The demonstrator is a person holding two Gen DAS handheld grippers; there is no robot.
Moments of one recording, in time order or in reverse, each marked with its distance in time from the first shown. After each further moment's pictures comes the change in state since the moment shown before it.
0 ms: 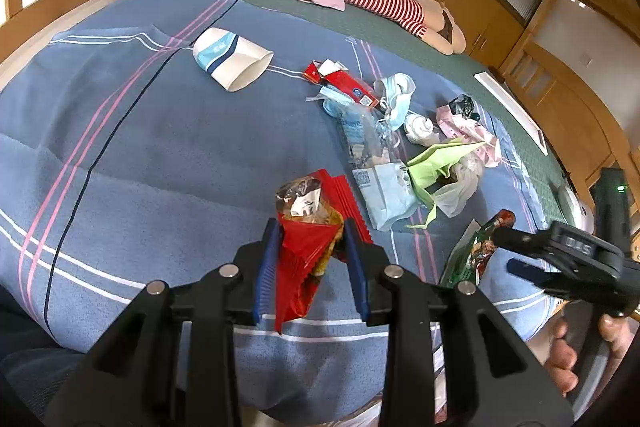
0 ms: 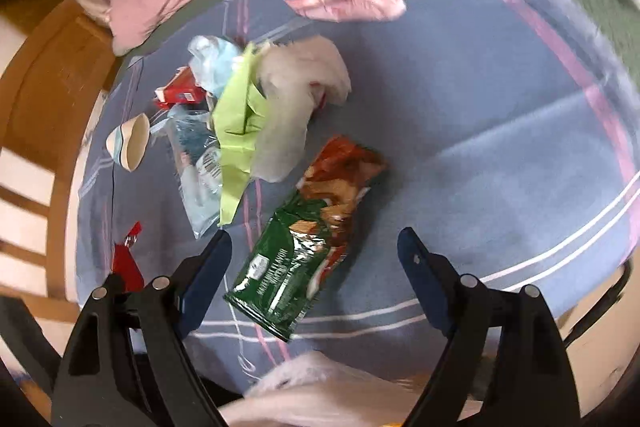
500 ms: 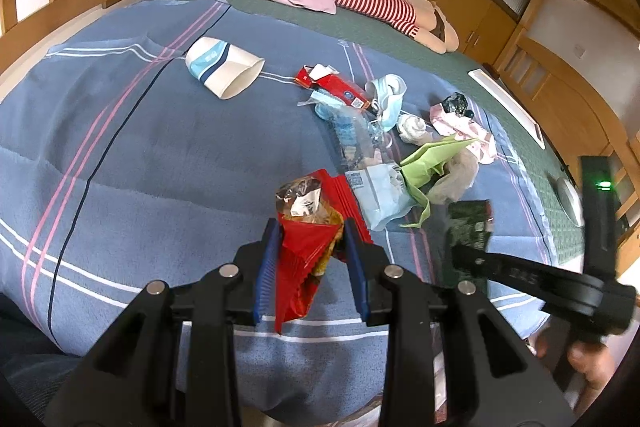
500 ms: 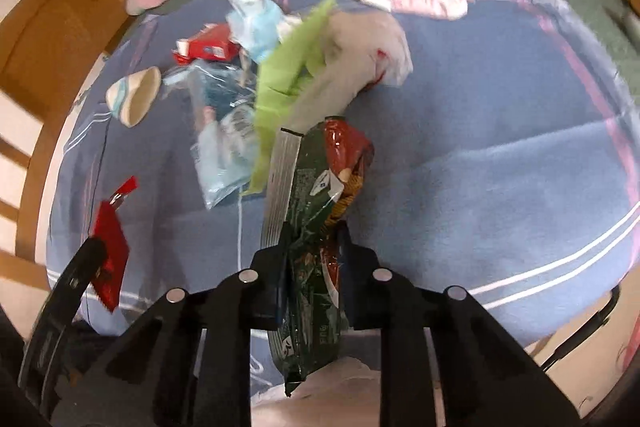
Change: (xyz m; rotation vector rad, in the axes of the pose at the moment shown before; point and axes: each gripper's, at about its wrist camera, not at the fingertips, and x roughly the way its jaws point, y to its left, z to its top) left arm -0.003 -0.007 -0.002 0.043 -0.019 0.000; right arm 0.012 0.050 -0.026 -0.200 -0.033 -0.081
